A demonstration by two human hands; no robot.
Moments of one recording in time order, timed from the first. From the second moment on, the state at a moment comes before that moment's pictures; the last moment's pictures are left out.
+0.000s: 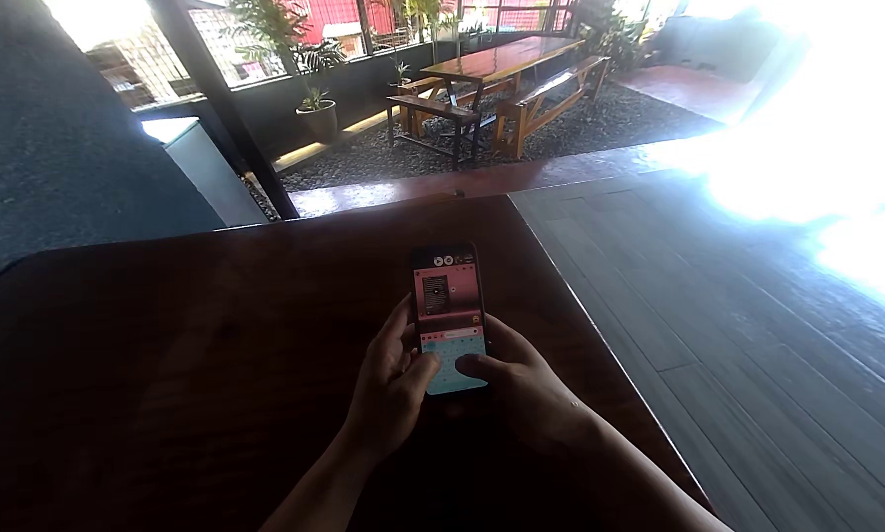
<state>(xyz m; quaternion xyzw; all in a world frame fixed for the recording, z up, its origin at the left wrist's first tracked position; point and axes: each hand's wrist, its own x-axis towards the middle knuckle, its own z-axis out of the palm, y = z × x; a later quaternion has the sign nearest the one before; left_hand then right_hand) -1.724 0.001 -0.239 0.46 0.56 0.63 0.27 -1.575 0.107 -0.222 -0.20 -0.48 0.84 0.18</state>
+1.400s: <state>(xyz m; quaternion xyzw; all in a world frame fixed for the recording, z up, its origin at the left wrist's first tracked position) -1.723 -0.001 -0.238 0.47 0.56 0.61 0.32 -1.576 0.102 -0.224 -0.23 -0.49 0.81 0.21</state>
